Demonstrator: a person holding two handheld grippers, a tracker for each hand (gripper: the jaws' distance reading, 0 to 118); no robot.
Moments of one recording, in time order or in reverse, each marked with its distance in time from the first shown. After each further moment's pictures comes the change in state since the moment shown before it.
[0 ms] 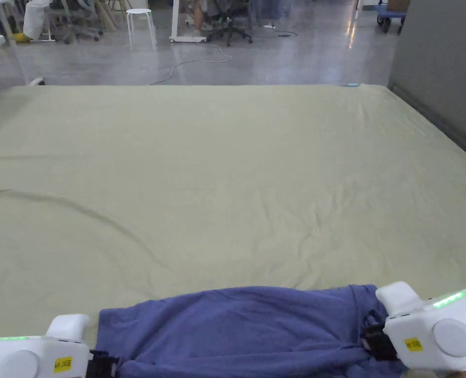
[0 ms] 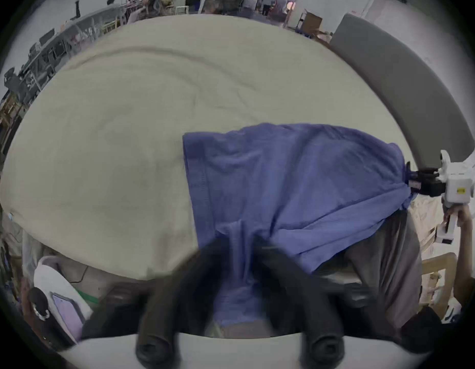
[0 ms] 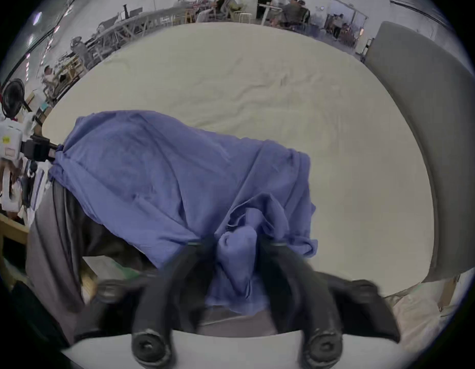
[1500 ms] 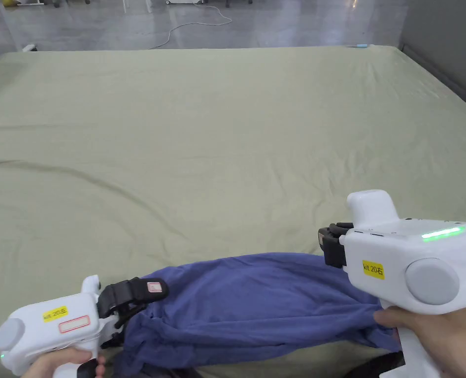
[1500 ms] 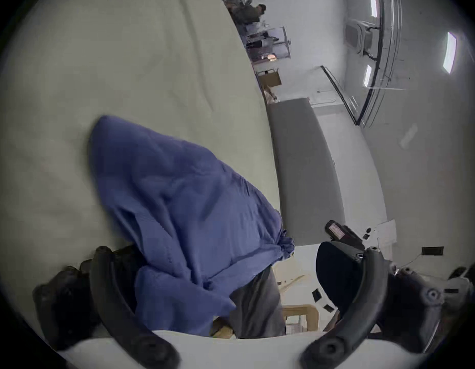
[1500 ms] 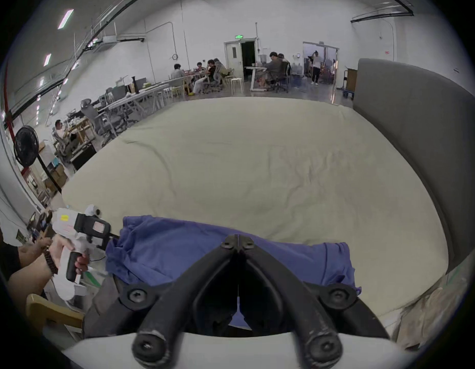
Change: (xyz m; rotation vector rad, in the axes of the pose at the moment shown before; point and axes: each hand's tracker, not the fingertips) left arm -0.051 0.008 -0.078 0.060 -0.844 0.496; right arm -0.107 0.055 0.072 0.401 0.056 -0.146
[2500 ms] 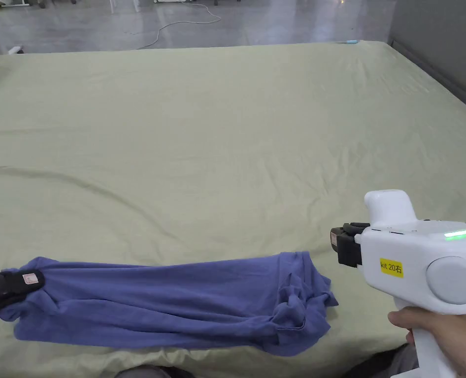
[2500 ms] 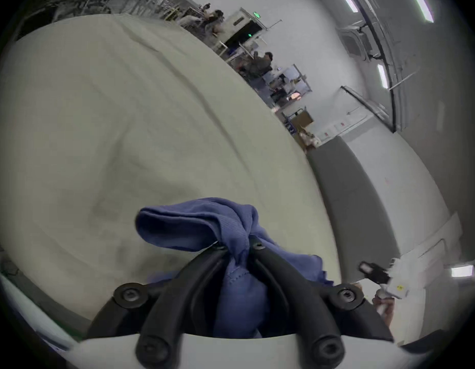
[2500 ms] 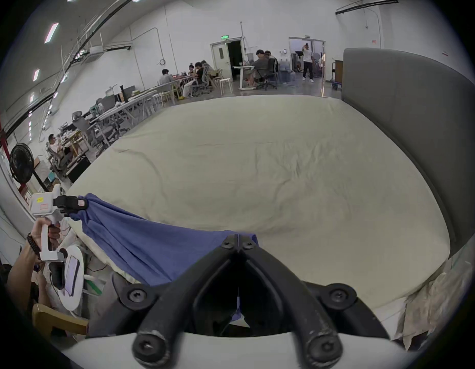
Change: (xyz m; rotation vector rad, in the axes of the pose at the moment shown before) left arm 0.030 0.053 0.171 0.360 0.337 -0.194; right arm 0.019 -0.001 0.005 -0.001 -0.028 -0.075
